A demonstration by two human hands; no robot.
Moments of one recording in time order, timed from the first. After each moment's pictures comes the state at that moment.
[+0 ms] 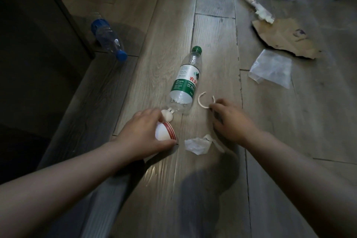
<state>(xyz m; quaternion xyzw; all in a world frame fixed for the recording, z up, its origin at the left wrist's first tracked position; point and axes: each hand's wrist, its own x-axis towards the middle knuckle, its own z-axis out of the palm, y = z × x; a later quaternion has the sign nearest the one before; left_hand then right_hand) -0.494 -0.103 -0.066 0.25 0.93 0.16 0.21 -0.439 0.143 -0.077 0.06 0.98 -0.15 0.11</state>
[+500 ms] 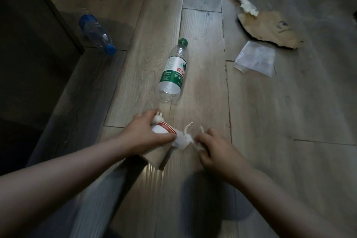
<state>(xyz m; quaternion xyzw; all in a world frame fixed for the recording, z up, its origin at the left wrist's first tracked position) -0.463 -0.089 -0.067 0.14 0.90 0.27 0.31 -0.339 0.101 -0.076 0.08 0.94 -0.29 0.16</state>
